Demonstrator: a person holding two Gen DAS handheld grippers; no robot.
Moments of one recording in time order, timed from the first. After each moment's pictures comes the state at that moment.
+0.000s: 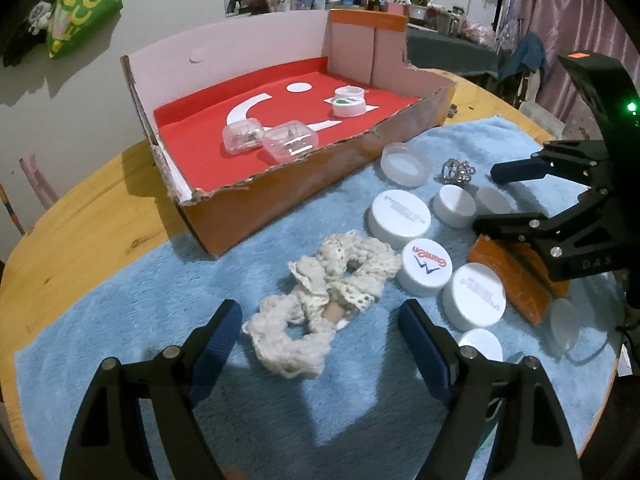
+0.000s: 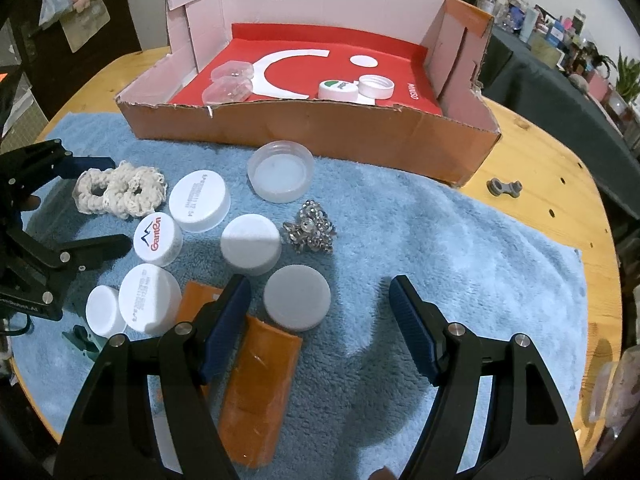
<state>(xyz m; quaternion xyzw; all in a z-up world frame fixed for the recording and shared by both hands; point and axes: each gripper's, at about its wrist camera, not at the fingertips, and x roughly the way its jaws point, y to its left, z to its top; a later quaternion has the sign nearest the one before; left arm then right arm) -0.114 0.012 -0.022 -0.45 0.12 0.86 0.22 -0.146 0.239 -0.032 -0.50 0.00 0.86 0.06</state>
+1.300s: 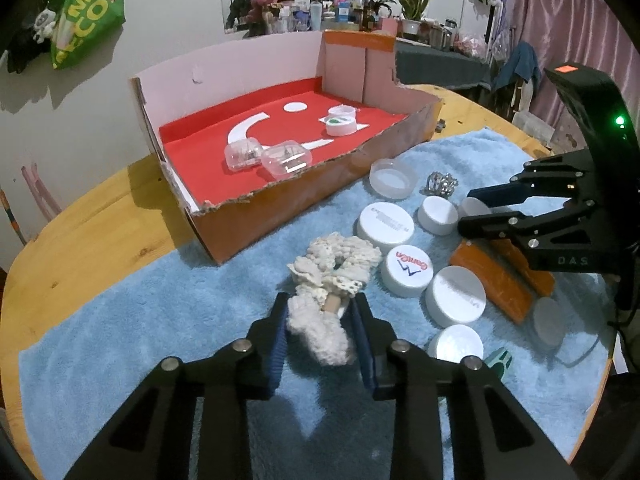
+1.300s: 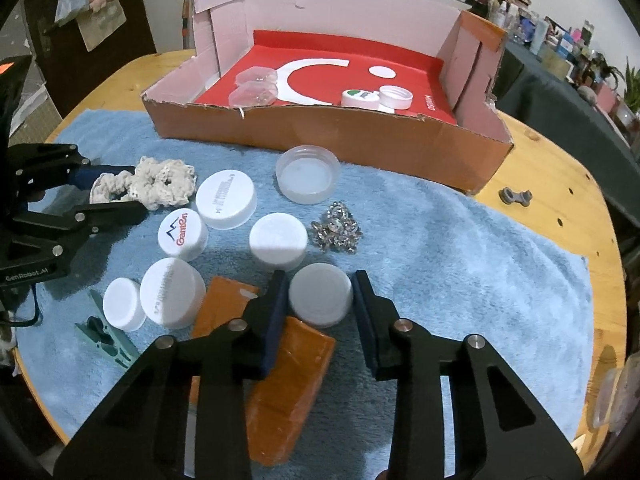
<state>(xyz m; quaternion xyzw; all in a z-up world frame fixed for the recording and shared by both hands) -0.101 0.009 -0.009 -0.42 0.11 0.87 0.22 -0.139 0.232 -0.032 -0.49 -0.01 0.87 0.04</state>
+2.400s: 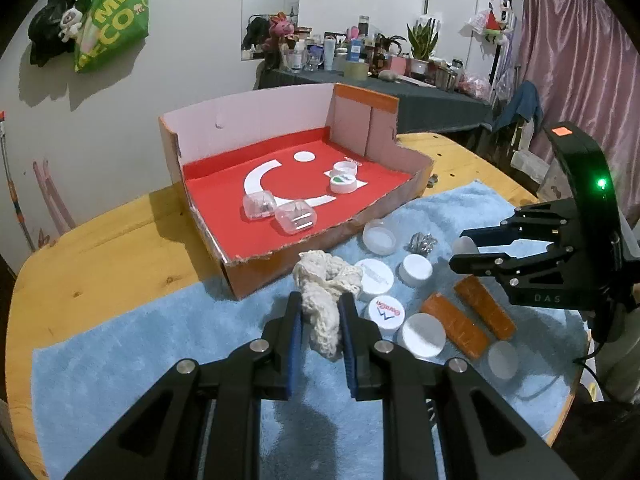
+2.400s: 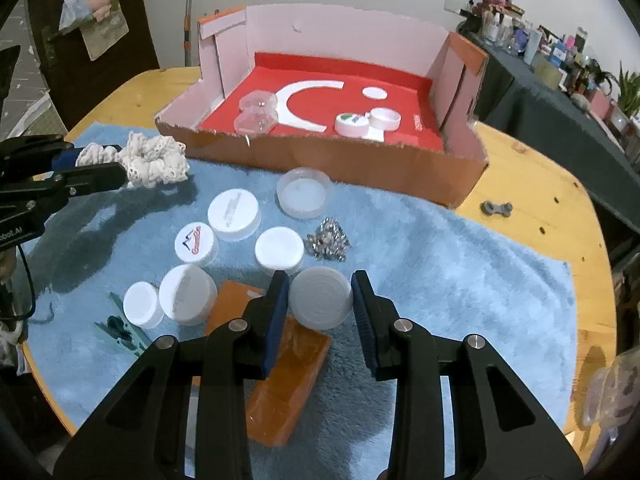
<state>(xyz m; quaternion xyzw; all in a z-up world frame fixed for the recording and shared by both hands) -0.090 0.000 0.039 -0.38 0.06 0.90 0.22 -0.129 0.230 -0.004 -0.46 -0.02 0.89 0.04</state>
